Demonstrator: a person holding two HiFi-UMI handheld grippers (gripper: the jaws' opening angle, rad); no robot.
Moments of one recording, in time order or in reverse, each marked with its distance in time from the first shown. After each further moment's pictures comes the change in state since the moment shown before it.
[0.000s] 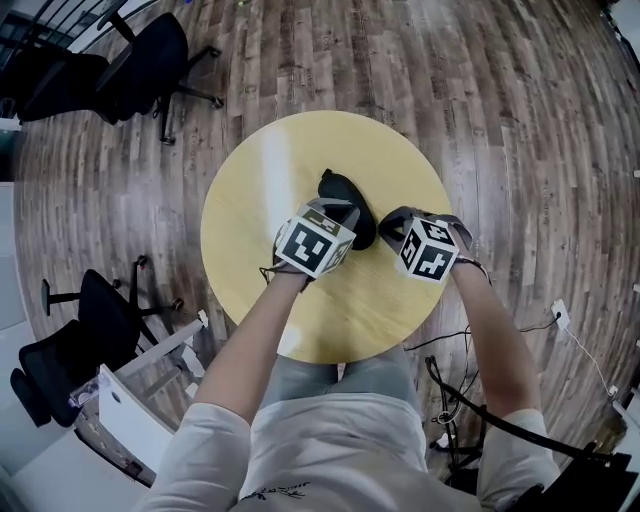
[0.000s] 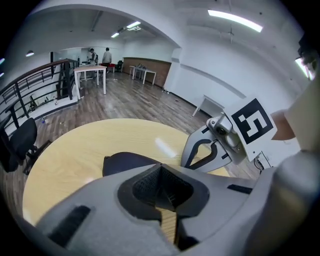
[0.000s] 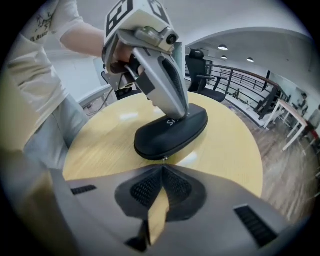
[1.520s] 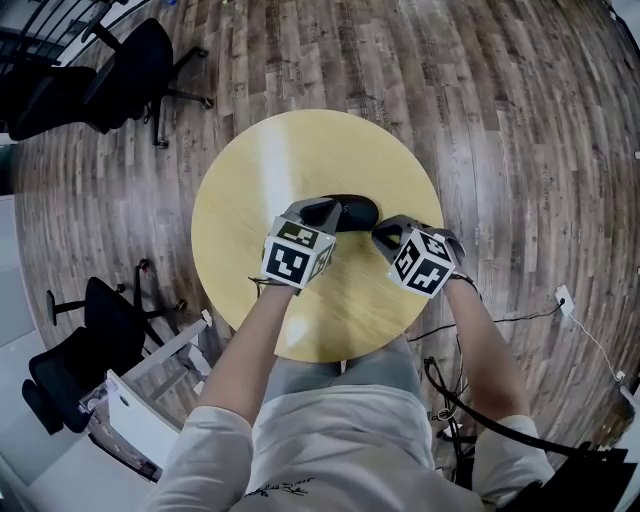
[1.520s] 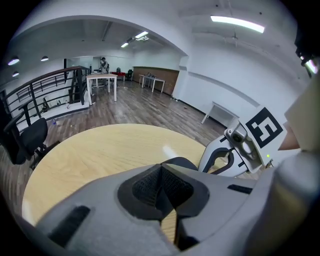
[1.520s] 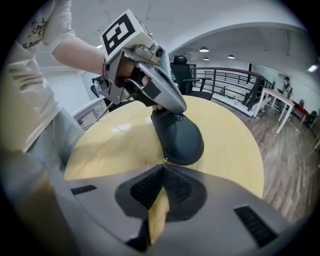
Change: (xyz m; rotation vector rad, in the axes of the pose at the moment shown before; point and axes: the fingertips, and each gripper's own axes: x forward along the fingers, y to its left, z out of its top) left arm 0.006 0.012 0.008 -0.044 -0.096 0.108; right arm -0.011 0.007 -0.018 0.180 -0.095 -0.050
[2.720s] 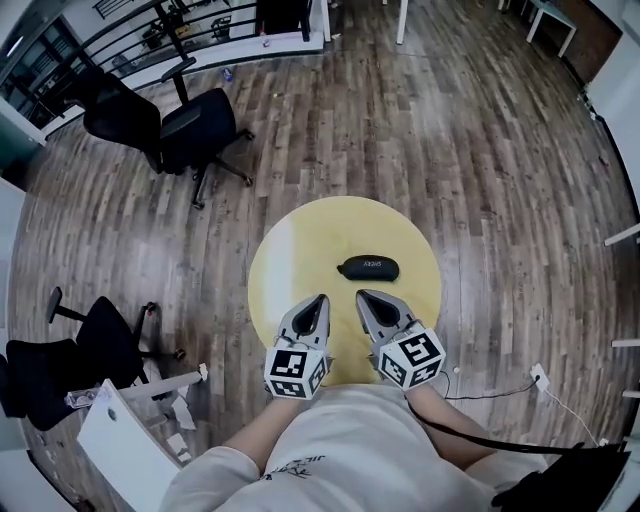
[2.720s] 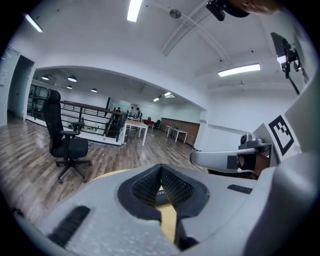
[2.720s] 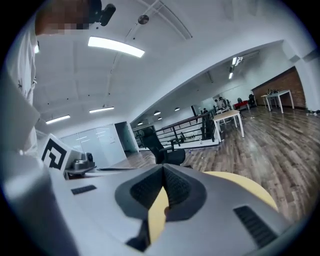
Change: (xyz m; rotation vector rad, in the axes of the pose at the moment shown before) left arm -0.299 -0.040 -0.005 -0.189 -0.622 0.267; right arm -0.164 0.121 0.246 0.490 -0.758 -0.327
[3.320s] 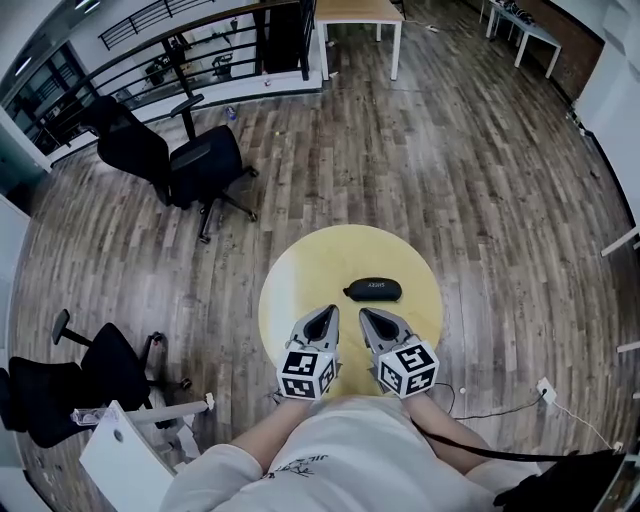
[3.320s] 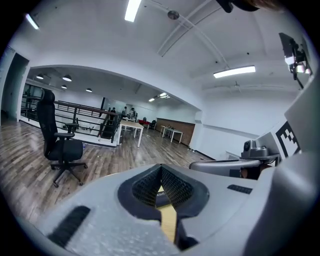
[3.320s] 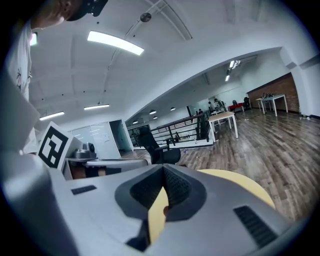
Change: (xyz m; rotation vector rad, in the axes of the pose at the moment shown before) left arm -0.007 0.001 0.012 0.026 -0.002 -0.054; right arm -0.001 0.021 -0.011 -0.001 0.011 -0.064
